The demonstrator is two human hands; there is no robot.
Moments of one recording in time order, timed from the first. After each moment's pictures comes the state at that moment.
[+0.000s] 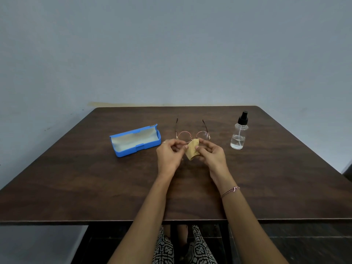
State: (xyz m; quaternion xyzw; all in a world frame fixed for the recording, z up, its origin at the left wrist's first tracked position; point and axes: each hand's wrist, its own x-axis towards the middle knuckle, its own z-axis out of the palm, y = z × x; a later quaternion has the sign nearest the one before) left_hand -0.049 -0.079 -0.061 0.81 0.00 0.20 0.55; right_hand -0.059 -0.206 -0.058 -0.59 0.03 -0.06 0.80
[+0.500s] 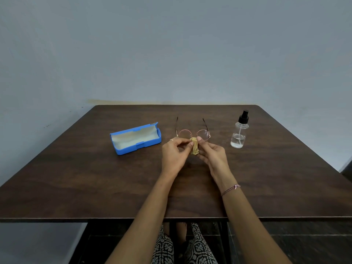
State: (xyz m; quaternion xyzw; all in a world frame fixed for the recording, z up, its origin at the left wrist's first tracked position) left_hand -0.054 -0.086 -0.063 0.79 -0.08 0.23 0.56; right_hand -0.064 -0.206 -0.054 -0.56 0.03 -0.04 0.83
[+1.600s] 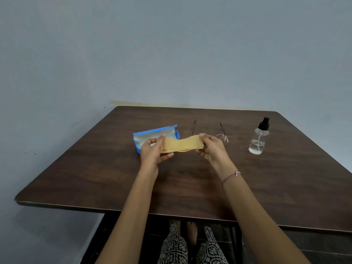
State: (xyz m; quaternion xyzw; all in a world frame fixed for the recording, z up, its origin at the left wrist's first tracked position) left_hand -0.078 0.006 -0.023 0.55 0.20 0.11 0.80; right_hand -0.043 -0.159 -0.027 -0.59 0.07 0.03 0.81
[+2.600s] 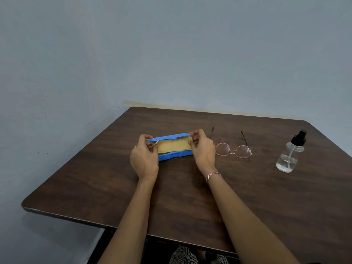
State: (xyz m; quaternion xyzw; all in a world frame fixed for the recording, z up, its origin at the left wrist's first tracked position) left_hand -0.041 0.066 -0.053 0.82 0.22 0.39 0.37; right_hand 0.027 -0.079 -0.055 -0.89 -0.07 -0.20 0.40
